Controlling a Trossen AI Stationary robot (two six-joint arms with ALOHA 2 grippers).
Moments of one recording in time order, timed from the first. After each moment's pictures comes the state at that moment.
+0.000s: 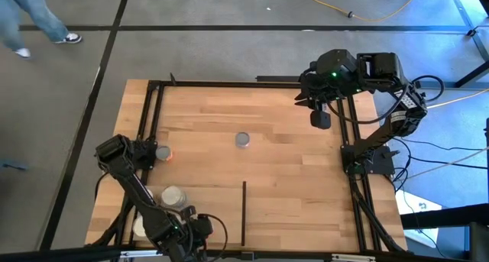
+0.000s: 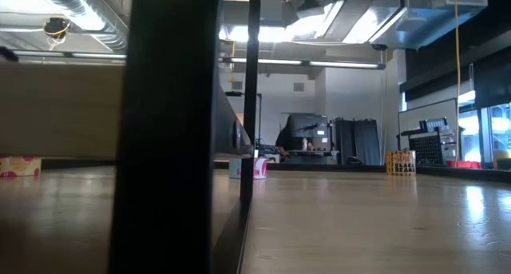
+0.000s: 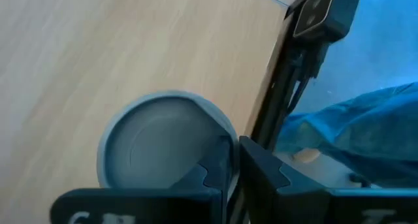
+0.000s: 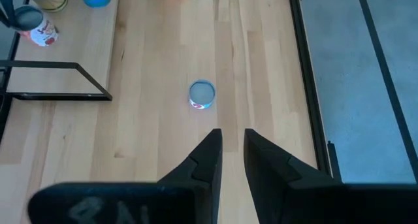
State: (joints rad) left arm -0.89 1.91 1.51 -0.78 -0.35 -1.28; right arm -0.14 1.58 2.28 -1.57 0.02 -0.17
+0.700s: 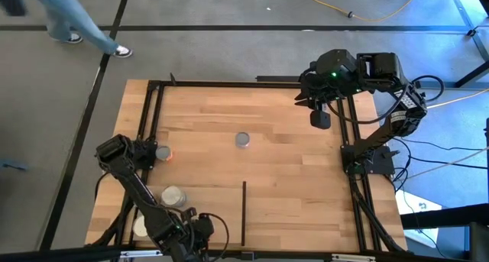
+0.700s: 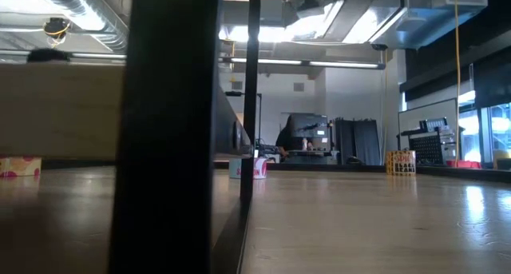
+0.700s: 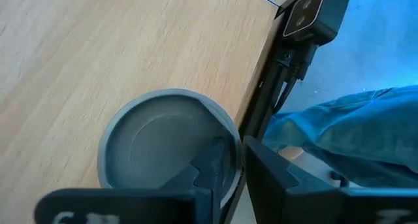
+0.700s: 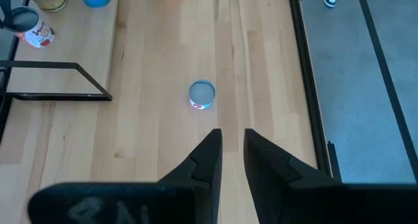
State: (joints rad) left arm -0.88 1.90 1.51 -0.75 -0.31 -1.32; right arm -0.14 1.58 2.28 -1.57 0.02 -0.17
